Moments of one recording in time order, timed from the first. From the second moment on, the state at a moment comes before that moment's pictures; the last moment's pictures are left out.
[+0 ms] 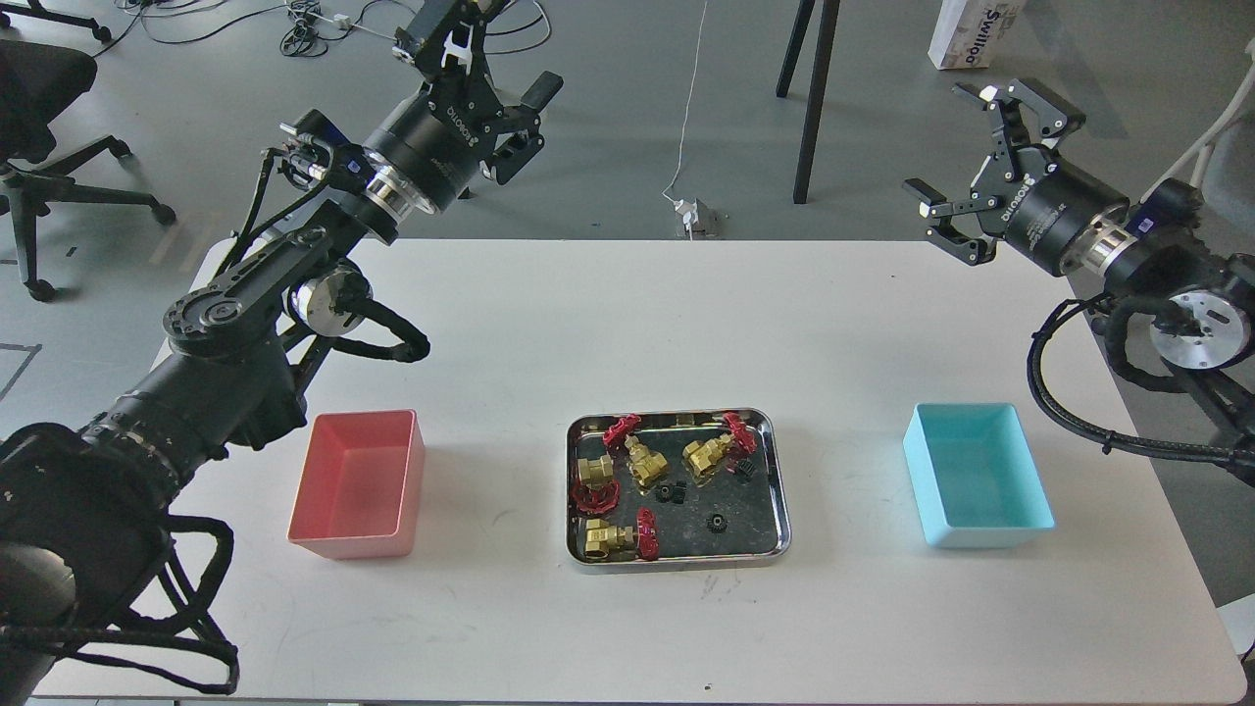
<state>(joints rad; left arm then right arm) -0.90 0.13 -0.78 -0.63 0.58 -0.49 -0.49 0.81 -0.55 0.73 0.78 -0.06 0.49 0.12</state>
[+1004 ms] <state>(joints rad) -1.19 0.20 -0.45 -0.85 0.47 -0.49 -0.49 1.01 -0.66 0.76 0.77 0.21 0.47 0.12</state>
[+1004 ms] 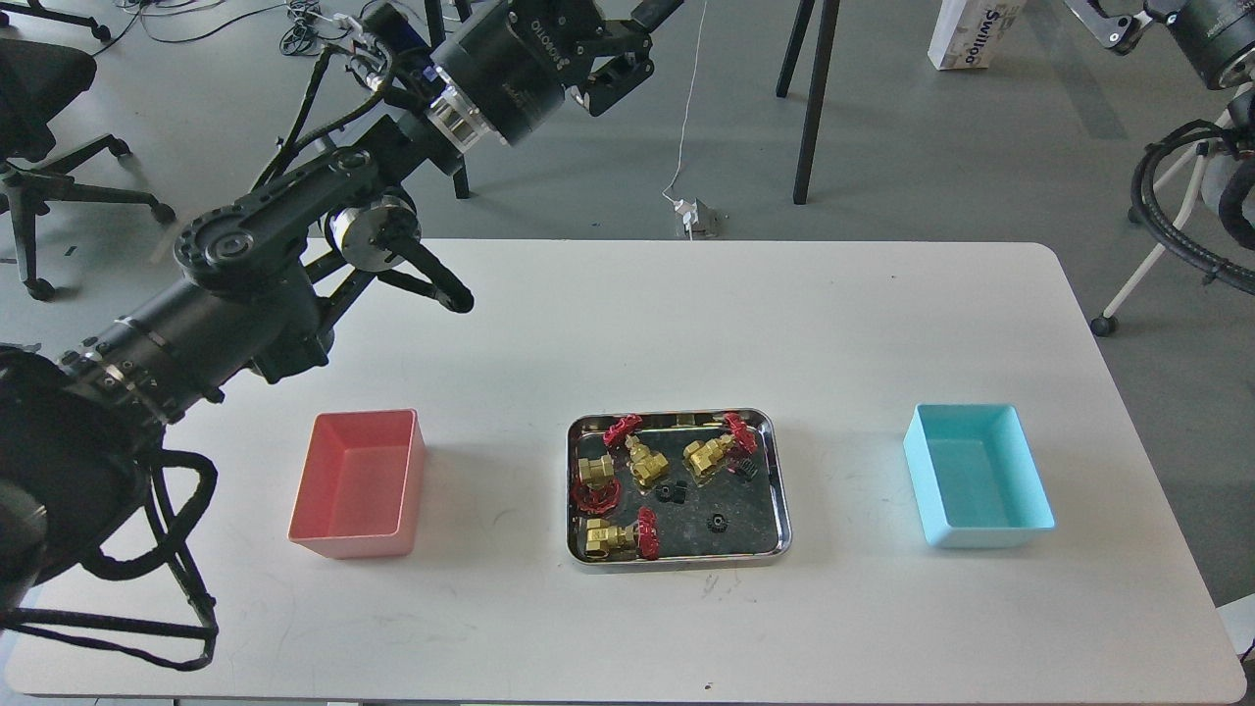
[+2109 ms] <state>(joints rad) -1.46 0.16 0.77 -1.02 1.10 -0.21 -0.49 1.08 -0.59 0.75 0.75 0.20 0.44 0.11</state>
